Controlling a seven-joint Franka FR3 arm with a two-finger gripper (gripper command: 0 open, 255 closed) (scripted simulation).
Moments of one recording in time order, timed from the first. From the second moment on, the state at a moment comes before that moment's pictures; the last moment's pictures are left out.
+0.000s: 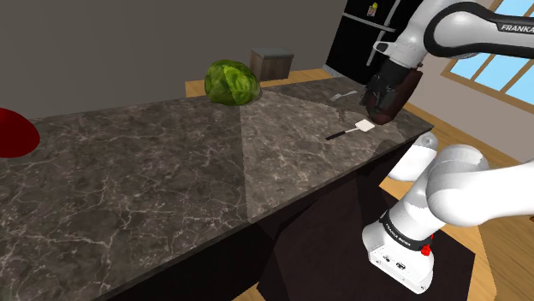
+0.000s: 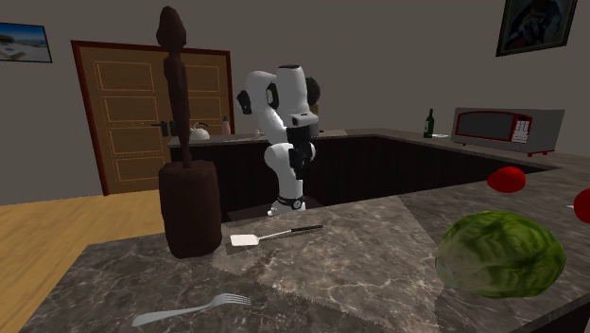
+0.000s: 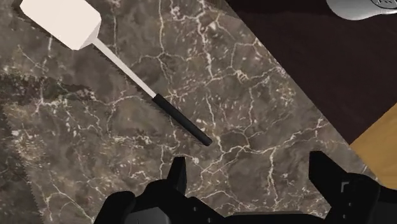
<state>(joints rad) 0.12 -0.93 -0.47 -2.65 -0.25 1.83 -0.82</state>
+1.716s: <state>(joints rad) 0.44 -0.52 -1.07 -2.59 -0.50 2.23 -1.62</state>
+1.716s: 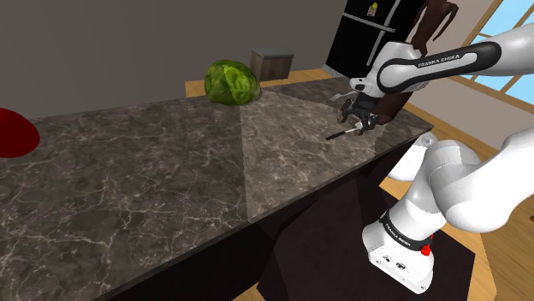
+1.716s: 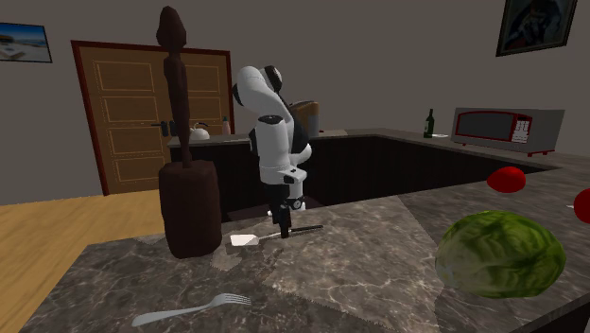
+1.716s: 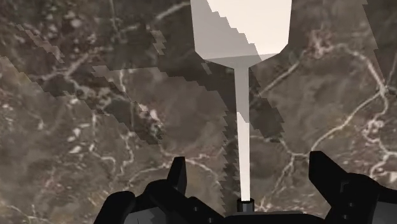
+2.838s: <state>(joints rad) 0.42 -0.57 -1.01 -2.56 -0.50 2.15 -1.61</state>
